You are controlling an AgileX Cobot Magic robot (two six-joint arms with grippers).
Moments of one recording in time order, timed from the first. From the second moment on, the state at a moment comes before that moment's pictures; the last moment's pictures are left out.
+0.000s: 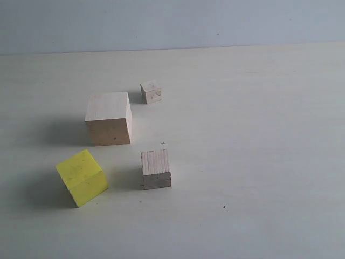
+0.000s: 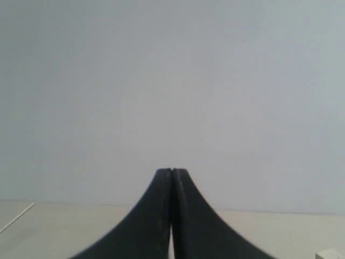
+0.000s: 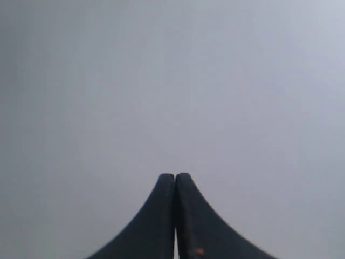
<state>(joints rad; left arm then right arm) 0.02 0.01 0.00 -0.04 -0.13 0.00 0.03 0.01 0.00 -0.12 -0.31 0.10</state>
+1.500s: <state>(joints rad) -0.35 1.09 -0.79 -0.55 0.50 0.41 0.44 0.93 -0.60 0.31 0.60 0.15</state>
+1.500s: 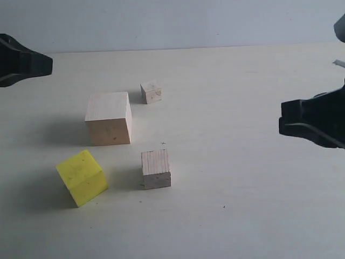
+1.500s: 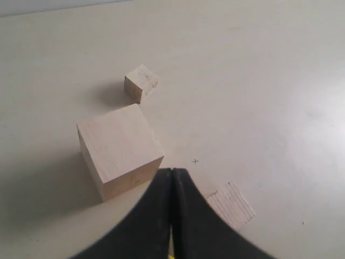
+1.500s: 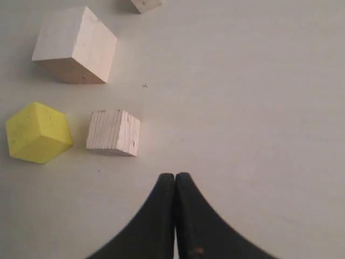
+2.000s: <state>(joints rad) -0.30 1.40 -0.89 -0.52 0.43 0.40 0.44 0.93 -0.60 0.35 0.50 0.15</state>
